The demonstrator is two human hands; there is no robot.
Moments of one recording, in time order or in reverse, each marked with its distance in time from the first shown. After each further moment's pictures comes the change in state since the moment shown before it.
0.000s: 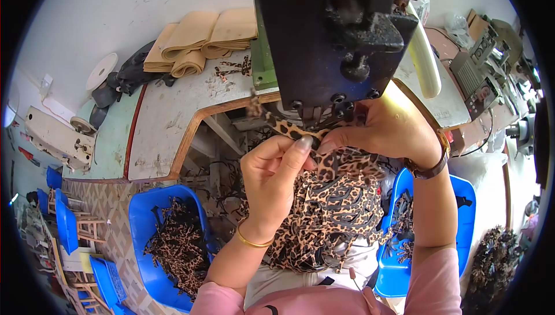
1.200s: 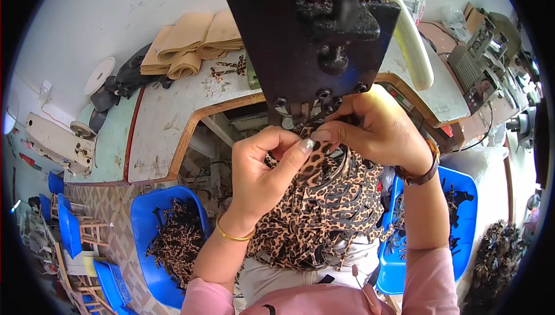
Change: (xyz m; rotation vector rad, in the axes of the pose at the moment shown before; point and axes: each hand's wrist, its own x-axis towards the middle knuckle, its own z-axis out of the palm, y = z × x) left_hand 0.014 0.016 -0.011 0.390 -0.174 0.050; right_hand -0.012 0.000 0.012 0.247 0.044 0.034
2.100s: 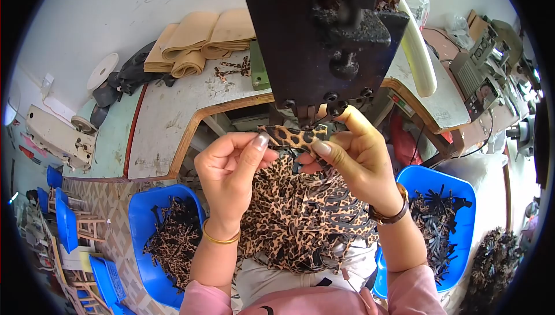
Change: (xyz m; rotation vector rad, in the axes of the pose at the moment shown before) left_hand -0.012 0.003 -0.018 -0.031 0.321 0.051; right_hand -0.024 0.016 0.055 0.570 0.219 0.122
